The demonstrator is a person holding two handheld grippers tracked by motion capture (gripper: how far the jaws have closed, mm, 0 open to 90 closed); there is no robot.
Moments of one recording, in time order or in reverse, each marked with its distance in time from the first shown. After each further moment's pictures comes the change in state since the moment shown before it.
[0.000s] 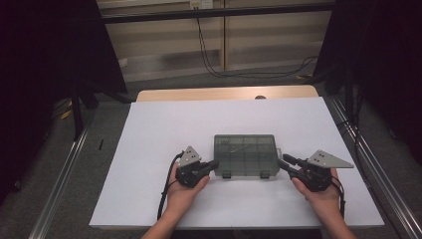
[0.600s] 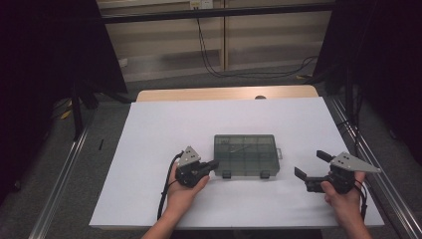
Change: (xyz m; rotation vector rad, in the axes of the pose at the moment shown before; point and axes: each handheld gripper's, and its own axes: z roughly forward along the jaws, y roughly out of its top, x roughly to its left) left arm 0.001 -0.001 0.000 -0.005 -0.006 -0.015; right arm -0.029 -0.008 -0.038 -0.015 -0.090 0.008
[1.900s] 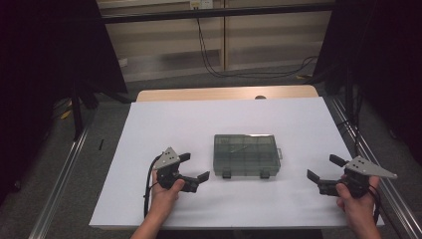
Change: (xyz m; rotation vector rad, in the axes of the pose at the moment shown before) left arm 0.020 -0.005 -0.050 -0.054 -0.008 -0.016; right arm -0.022 -0.016 -0.019 0.010 -0.039 0.036
